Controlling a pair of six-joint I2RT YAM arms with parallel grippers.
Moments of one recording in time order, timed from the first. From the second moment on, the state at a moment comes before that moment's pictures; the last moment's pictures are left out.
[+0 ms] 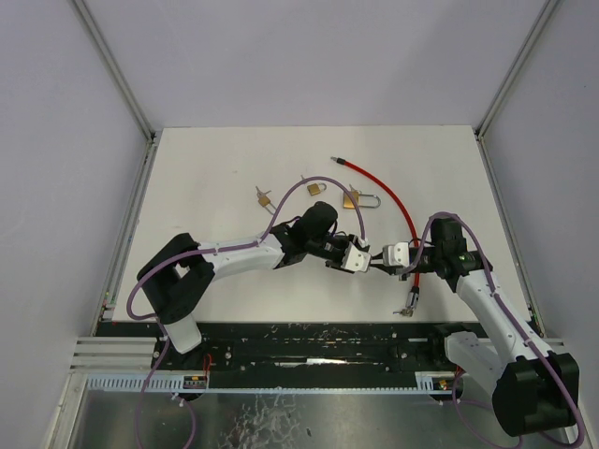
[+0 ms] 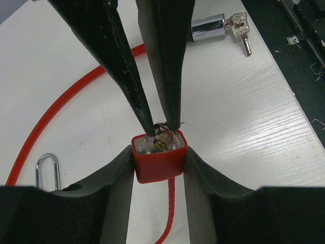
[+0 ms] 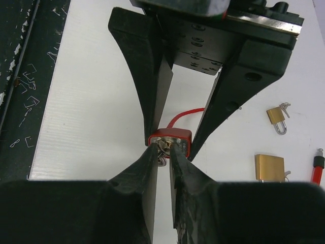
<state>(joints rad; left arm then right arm) -0.90 1.74 1.07 0.09 0.67 0.84 0.17 0.94 0.57 -0.54 -1.12 -1.30</state>
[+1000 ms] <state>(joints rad) -0.90 1.73 1.06 0.09 0.67 0.81 0.16 0.88 0.57 -0.44 -1.11 -0.95</state>
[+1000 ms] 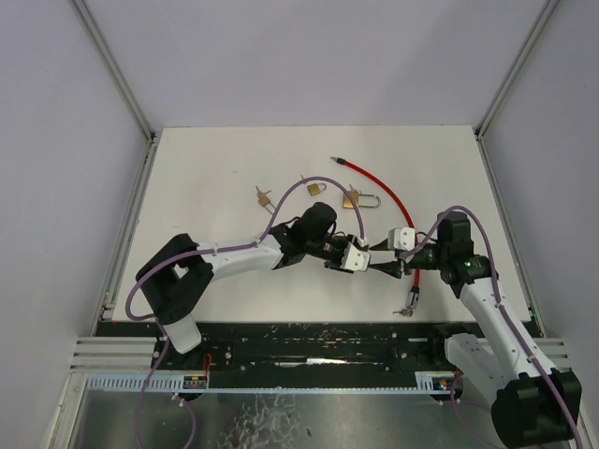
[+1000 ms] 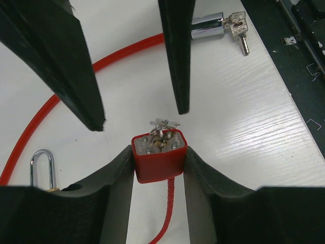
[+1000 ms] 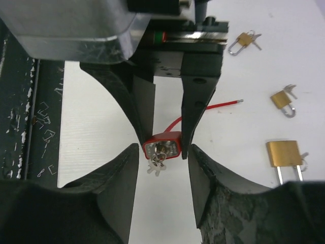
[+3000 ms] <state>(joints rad) -0.90 1.73 1.03 0.25 0.49 0.58 0.17 0.90 0.49 -0.05 -1.02 -0.46</state>
